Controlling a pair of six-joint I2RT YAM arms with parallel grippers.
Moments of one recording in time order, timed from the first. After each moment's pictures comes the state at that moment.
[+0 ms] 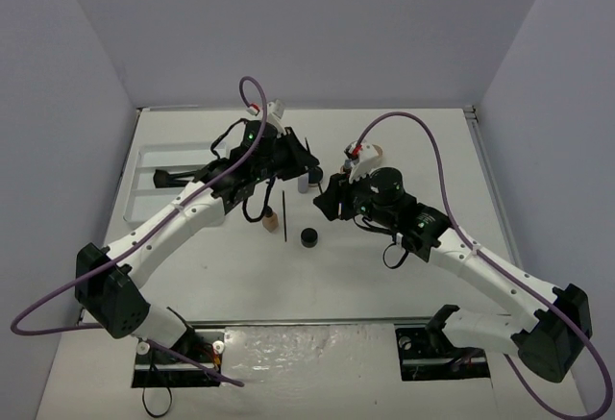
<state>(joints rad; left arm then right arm) -0.68 1.46 1.37 -0.33 0.06 -0.83 0.73 1.12 0.87 -0.11 -0.07 0.37</state>
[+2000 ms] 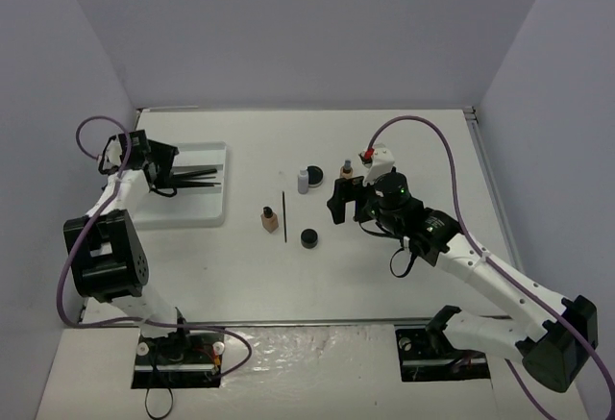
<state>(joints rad) 0.21 1.67 1.14 -0.20 0.02 -1.15 0.70 1.07 0.87 -0.27 0.15 0.34</state>
